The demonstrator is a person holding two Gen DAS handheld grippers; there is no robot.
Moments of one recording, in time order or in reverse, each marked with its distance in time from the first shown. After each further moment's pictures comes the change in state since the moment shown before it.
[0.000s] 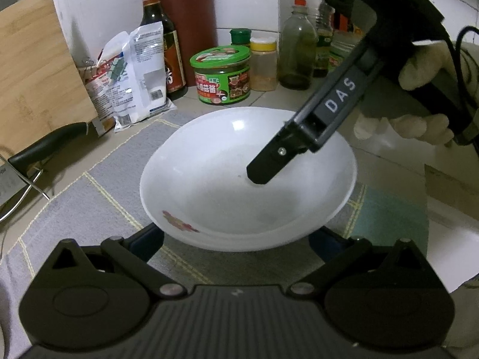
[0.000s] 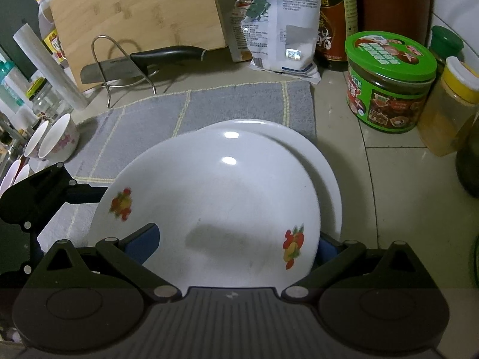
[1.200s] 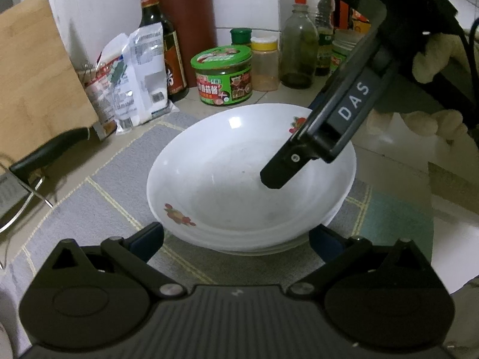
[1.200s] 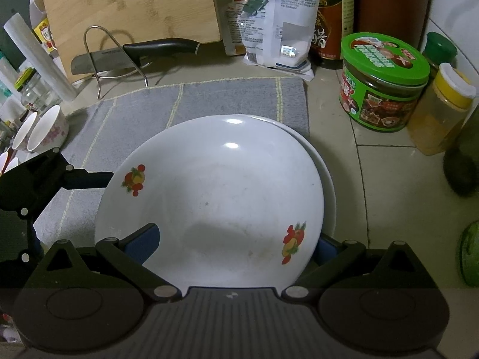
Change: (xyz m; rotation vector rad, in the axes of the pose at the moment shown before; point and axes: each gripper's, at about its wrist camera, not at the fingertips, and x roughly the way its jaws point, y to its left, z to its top) left arm 0.003 0.004 0.006 0.035 0.012 0.009; right arm -0.004 0.010 0.004 -0.001 0.038 -0.070
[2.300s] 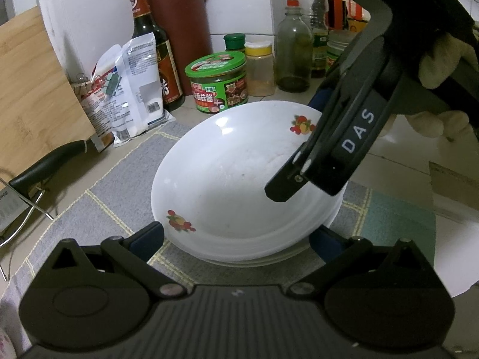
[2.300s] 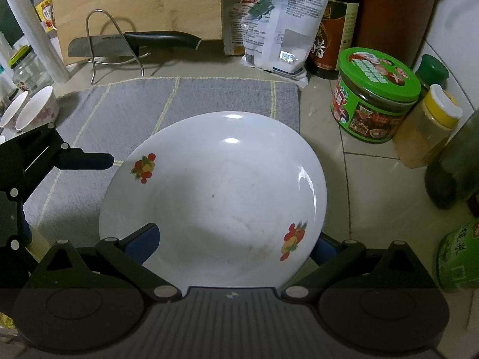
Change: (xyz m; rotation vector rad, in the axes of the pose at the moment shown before) left arm 0.000 -0.007 0.003 0.031 -0.015 0.014; right arm -0.006 0.015 -0.004 -0.091 0.000 -0.103
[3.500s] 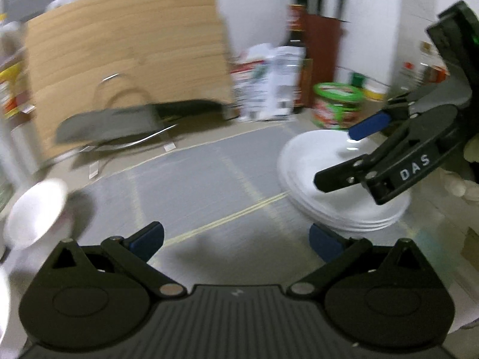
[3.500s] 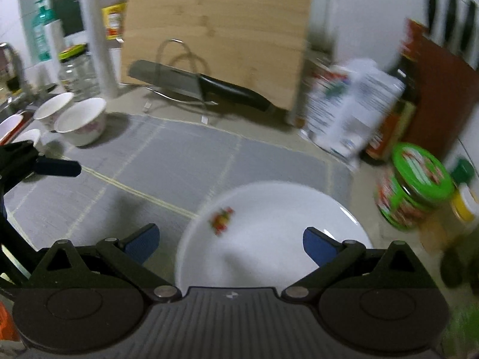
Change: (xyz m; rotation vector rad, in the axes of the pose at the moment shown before) left arm -0.083 0.047 -0.063 -0.442 -0.053 0.308; right arm -0.010 0.086 0.015 -0.259 -0.243 0.045
